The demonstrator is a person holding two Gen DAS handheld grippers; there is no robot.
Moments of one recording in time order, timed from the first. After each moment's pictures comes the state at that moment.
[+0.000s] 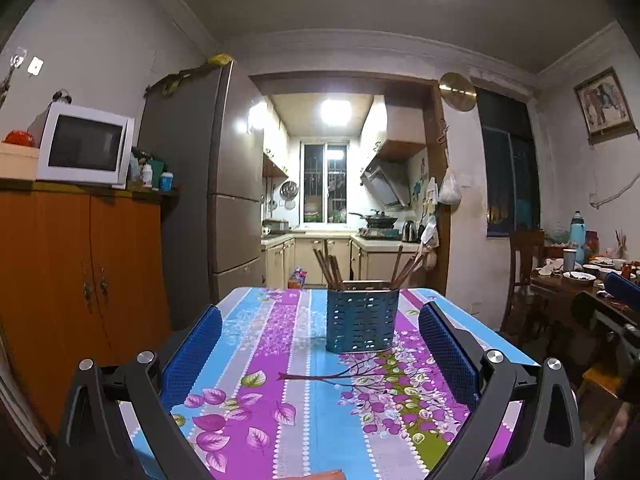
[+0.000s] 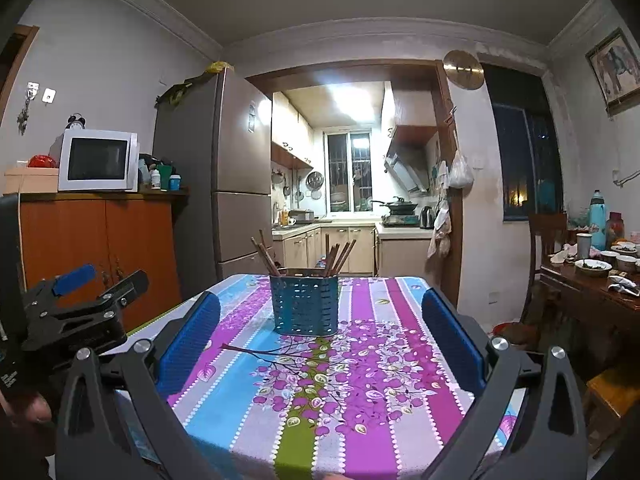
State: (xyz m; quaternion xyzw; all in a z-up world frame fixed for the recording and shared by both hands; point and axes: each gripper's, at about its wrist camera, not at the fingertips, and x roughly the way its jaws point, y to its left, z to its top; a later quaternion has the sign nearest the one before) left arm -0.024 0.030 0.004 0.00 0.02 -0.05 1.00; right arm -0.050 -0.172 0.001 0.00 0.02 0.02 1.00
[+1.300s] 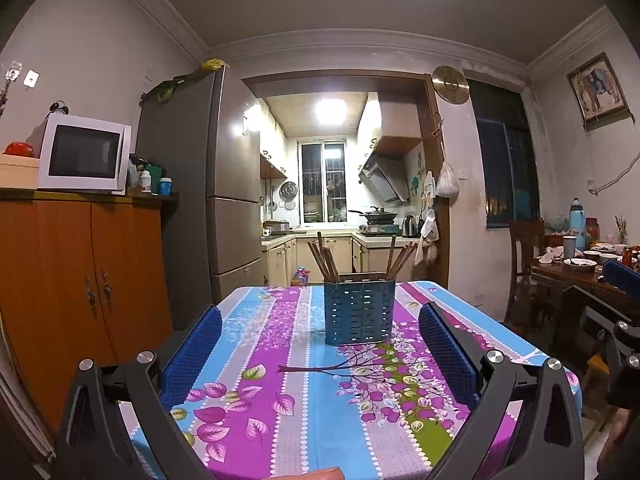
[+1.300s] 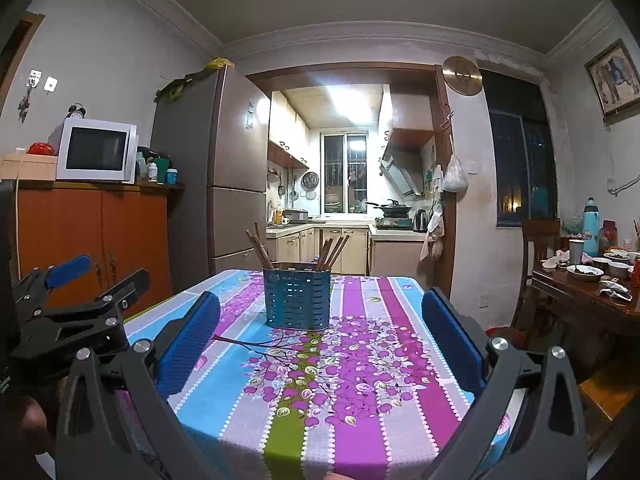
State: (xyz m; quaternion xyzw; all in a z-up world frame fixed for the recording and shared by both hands) left arm -0.032 0.015 -0.008 0.02 0.02 -0.04 1.00; right arm -0.059 -0.171 -0.009 -0.01 0.03 0.02 1.00
